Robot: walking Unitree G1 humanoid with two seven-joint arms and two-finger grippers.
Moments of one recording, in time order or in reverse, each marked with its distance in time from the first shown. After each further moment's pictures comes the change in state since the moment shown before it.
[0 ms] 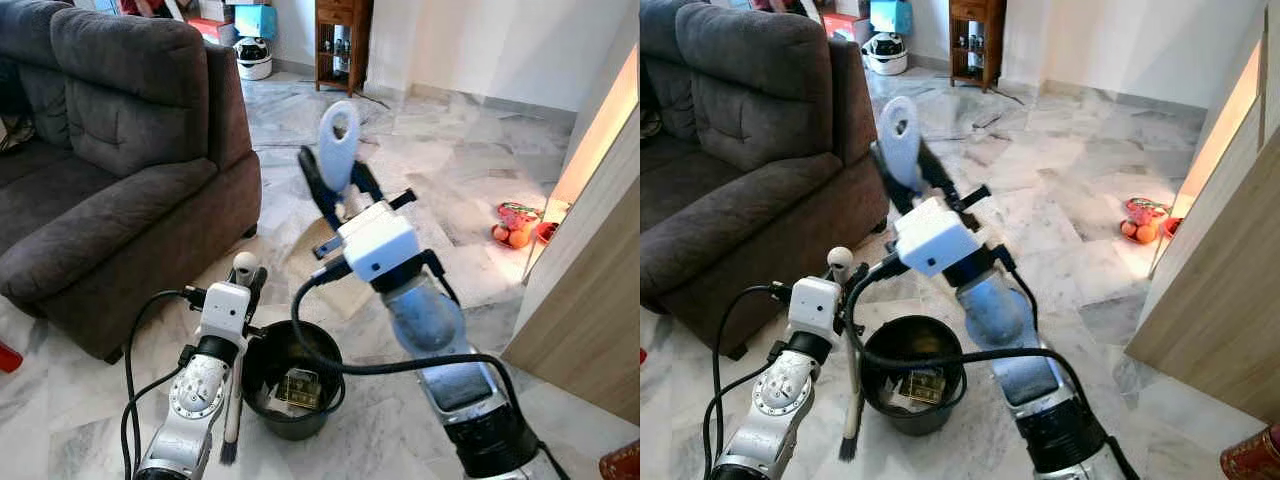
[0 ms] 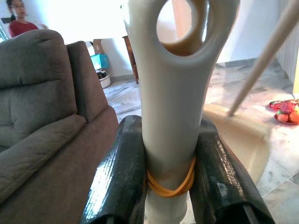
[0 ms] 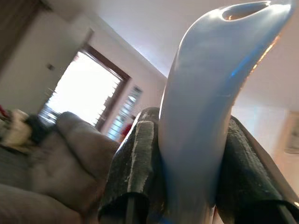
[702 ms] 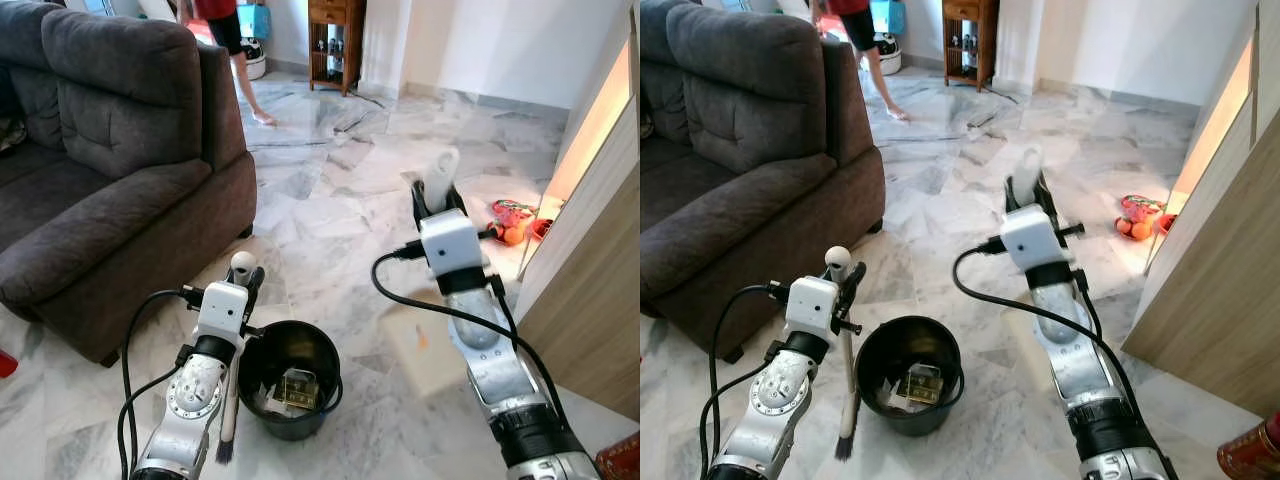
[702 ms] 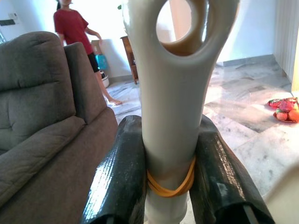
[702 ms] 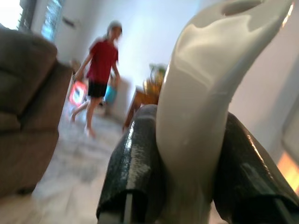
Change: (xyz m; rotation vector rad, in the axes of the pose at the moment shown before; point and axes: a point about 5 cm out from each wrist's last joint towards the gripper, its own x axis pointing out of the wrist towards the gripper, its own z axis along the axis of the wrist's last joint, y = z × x) left arm -0.001 0.005 -0.001 0.016 0.002 0.003; right arm -0.075 -0.038 -0.101 -0.025 0.480 -0.234
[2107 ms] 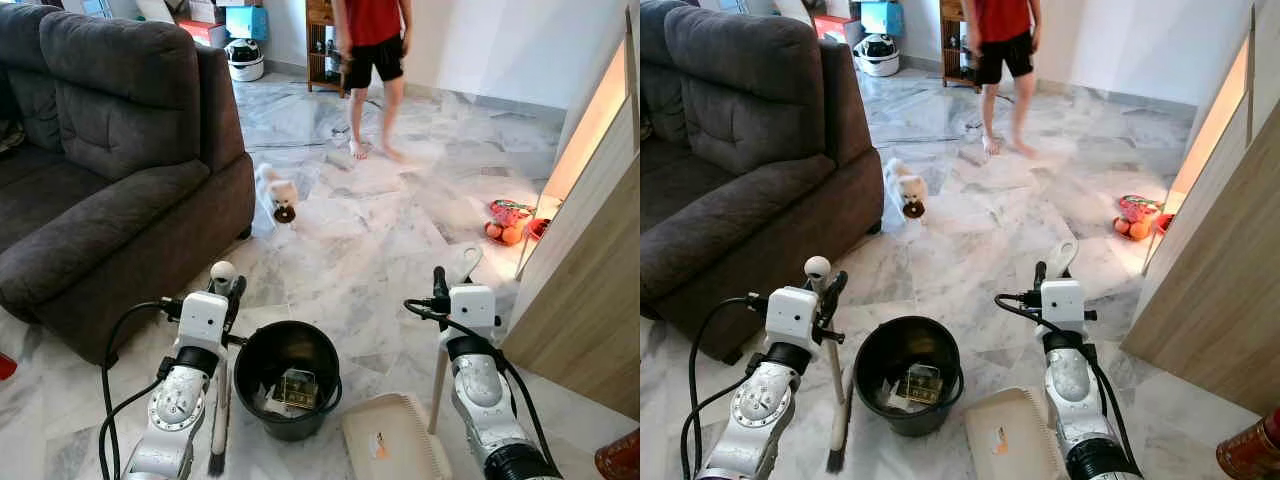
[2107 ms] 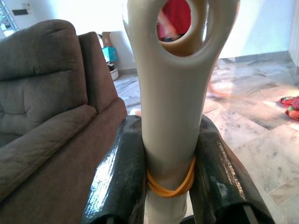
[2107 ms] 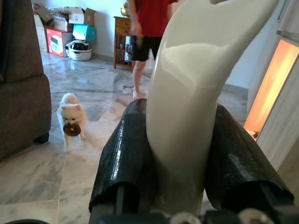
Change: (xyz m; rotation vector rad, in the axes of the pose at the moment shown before) left arm -0.014 0.017 -0.010 -0.019 0.034 0.055; right arm -0.053 0.011 -0.075 0.206 0.301 -0.073
